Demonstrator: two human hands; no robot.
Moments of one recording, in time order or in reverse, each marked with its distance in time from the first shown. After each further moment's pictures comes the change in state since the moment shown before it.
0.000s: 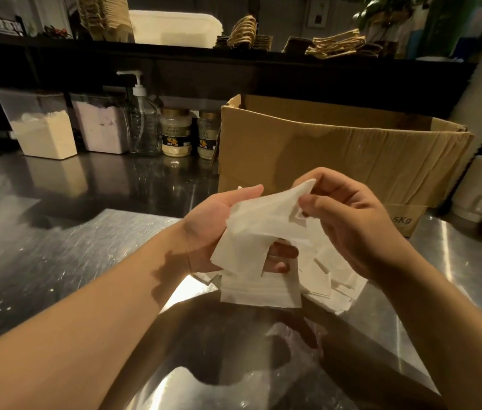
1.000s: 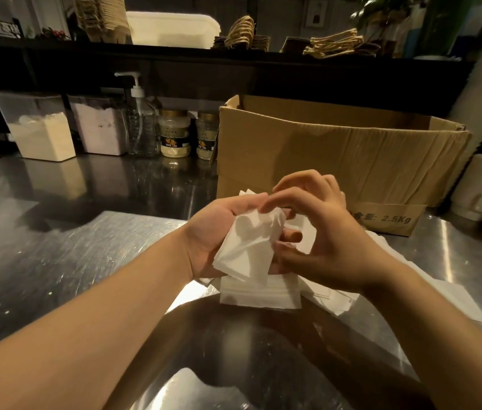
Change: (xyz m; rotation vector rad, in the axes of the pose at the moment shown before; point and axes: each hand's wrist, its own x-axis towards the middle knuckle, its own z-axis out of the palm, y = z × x) left_hand 0.002 -0.009 0.005 0.050 -0.013 -0.039; right_hand -0.005 0.017 0.005 -0.851 -0.097 -0.204
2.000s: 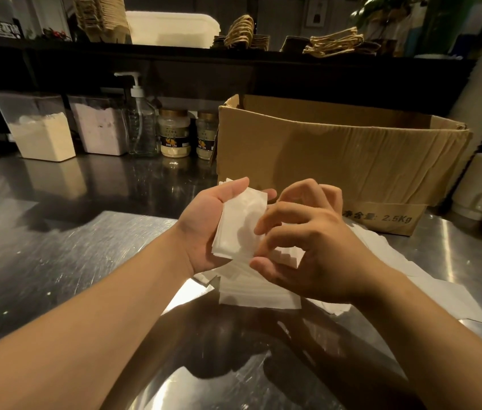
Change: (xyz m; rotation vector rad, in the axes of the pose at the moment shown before) left_hand -0.002 0.005 -0.001 -0.148 0.096 0.103; right_hand -0.005 -0.003 0.008 -0.249 0.009 -0.194
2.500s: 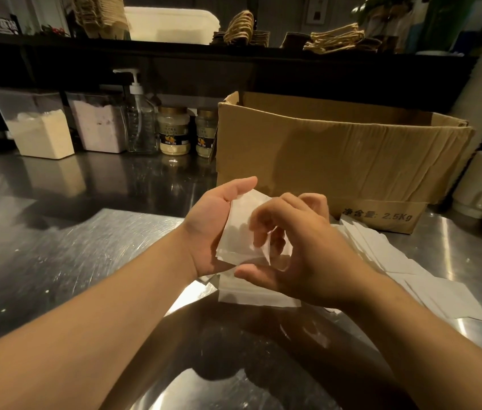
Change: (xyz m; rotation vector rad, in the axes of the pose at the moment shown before) left_hand 0.001 -0.004 0.005 0.001 -0.042 -0.060; right_hand 0.002 -0.018 0.004 0.175 -0.063 0.180
